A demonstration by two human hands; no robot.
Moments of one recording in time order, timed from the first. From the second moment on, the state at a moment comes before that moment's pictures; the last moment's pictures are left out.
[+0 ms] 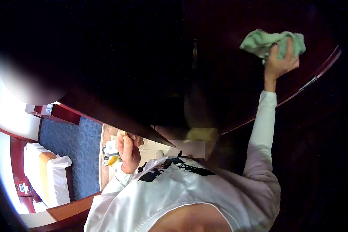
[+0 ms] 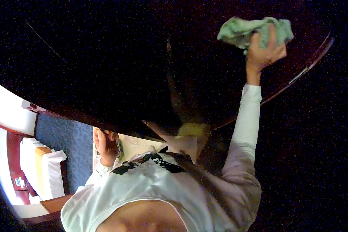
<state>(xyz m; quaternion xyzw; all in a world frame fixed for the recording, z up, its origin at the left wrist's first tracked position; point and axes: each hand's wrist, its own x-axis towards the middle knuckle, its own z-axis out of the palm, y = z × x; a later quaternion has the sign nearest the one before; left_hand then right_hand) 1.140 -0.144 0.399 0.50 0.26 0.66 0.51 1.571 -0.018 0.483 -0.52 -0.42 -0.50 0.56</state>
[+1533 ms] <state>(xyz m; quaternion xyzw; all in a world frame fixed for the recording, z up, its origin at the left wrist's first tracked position) 1.054 -0.057 0.281 0.53 0.56 0.45 0.46 1.147 0.086 0.279 -0.76 -0.50 -0.10 0.41</state>
